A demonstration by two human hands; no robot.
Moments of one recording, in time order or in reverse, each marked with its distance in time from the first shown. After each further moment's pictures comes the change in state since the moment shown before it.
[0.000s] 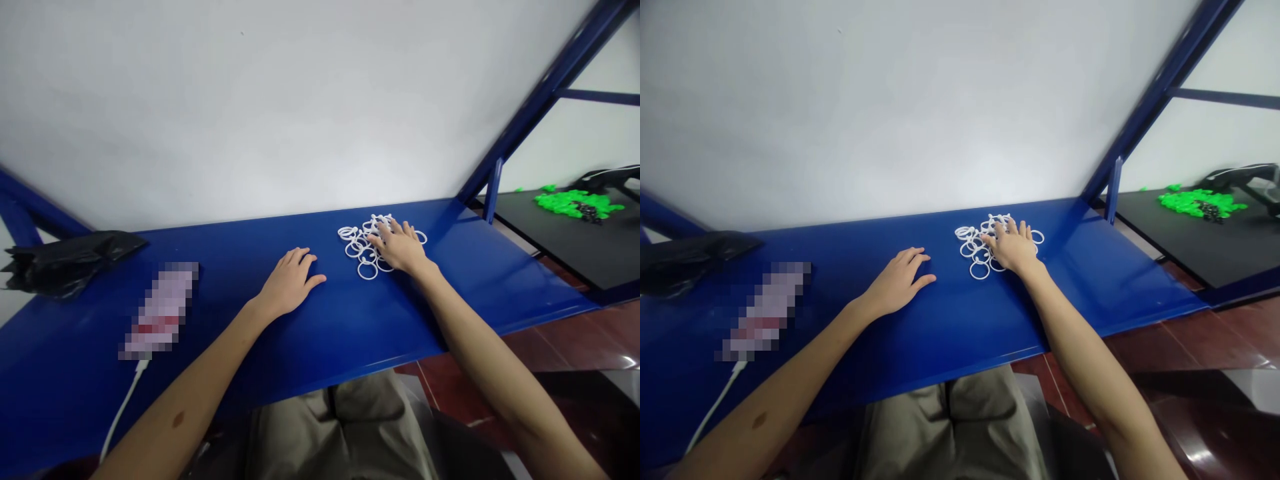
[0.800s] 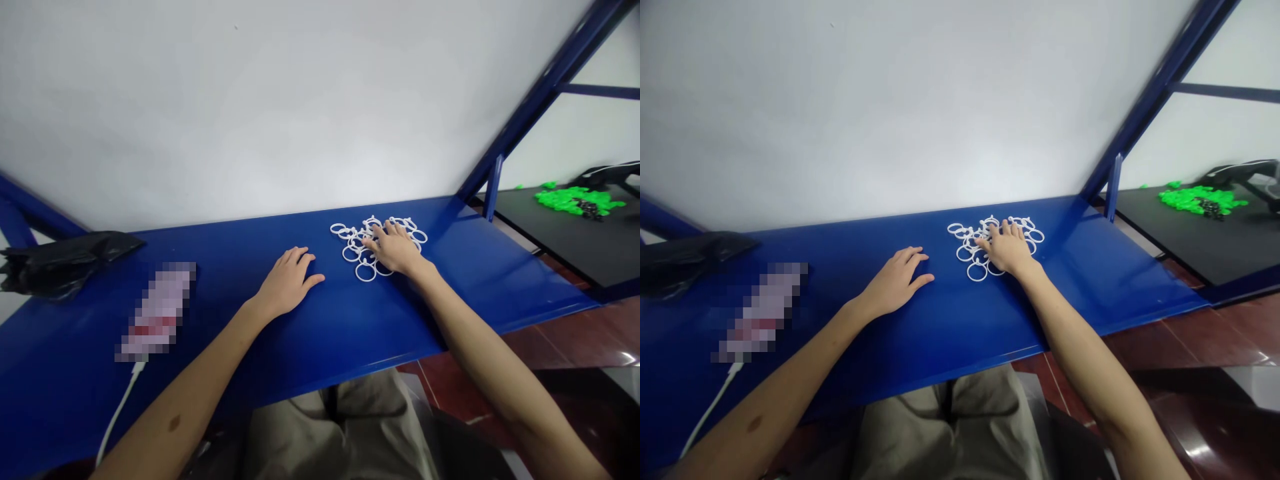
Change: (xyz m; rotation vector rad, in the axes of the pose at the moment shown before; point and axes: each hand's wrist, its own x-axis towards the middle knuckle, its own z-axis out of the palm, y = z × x) left_hand 0.000 0.002 -0.002 -0.011 0.000 0.000; right_hand -0.001 -0.005 0.004 0.011 -0.045 -0.083
